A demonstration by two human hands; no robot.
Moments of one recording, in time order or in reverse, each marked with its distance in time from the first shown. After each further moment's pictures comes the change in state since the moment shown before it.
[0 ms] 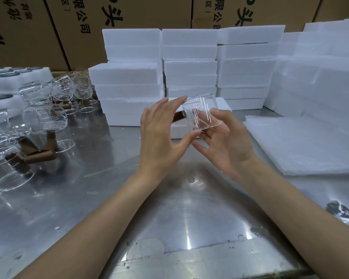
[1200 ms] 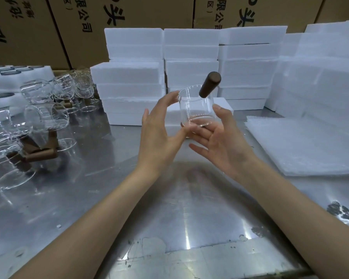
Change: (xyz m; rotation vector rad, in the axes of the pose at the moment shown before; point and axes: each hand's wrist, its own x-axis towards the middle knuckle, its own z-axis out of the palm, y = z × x) left_hand 0.005 0.004 -0.009 -0.199 -0.031 -0.174; right_hand 0.000 0.002 0.003 -0.153 -0.011 0.042
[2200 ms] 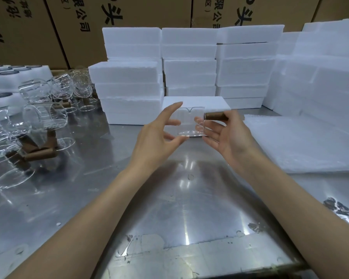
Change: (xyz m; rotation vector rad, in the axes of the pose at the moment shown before) left_hand 0.002 -0.028 -0.003 0.089 -0.235 -0.132; right_hand 0.010 -0.004 -0.014 0.020 0.266 -0.076
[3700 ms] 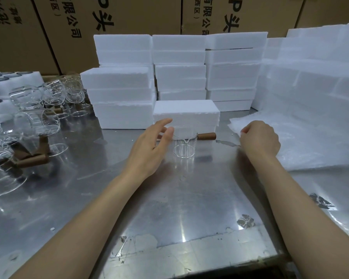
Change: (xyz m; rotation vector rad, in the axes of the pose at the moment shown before) left_hand -0.005 -0.012 0.007 -0.032 -0.065 -0.055; right_hand 0.023 -0.009 -0.072 -1.390 0.721 -0.097
